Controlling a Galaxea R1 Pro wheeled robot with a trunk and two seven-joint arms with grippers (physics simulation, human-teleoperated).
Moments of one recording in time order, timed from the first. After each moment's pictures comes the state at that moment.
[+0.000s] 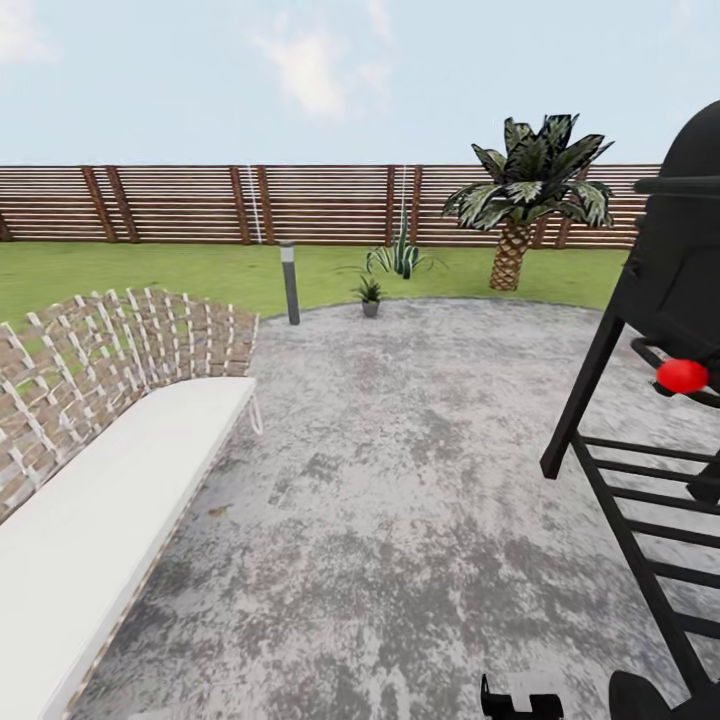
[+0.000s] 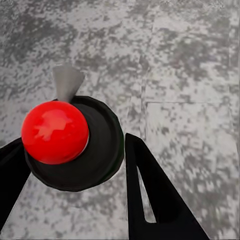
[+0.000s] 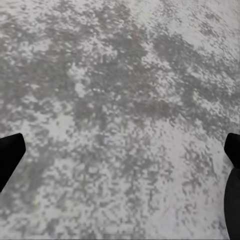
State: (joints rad) left arm -0.35 0.16 0.13 -0.04 0.01 -0.46 -0.03; right arm -0.41 0.01 -0.14 -0.03 0.34 -0.55 -0.35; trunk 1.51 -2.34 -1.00
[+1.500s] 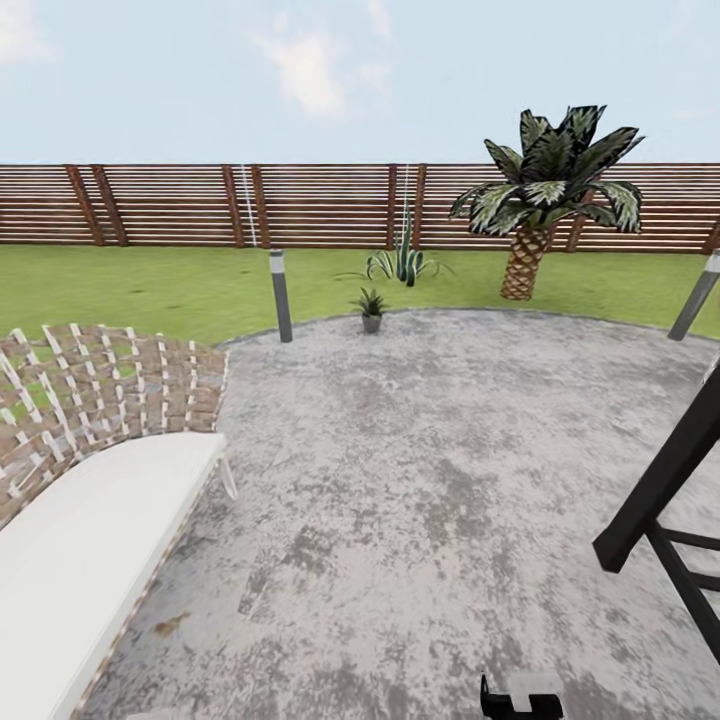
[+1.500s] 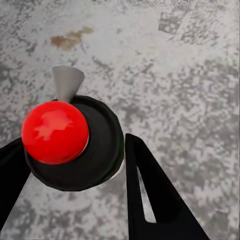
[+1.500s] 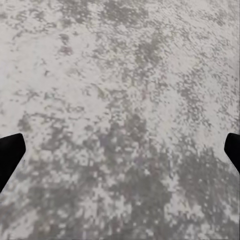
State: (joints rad) left arm -0.35 0.16 0.13 -0.04 0.01 -0.46 -0.03; right arm -0.41 0.01 -0.14 -0.03 0.34 -0.55 -0.35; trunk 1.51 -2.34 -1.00
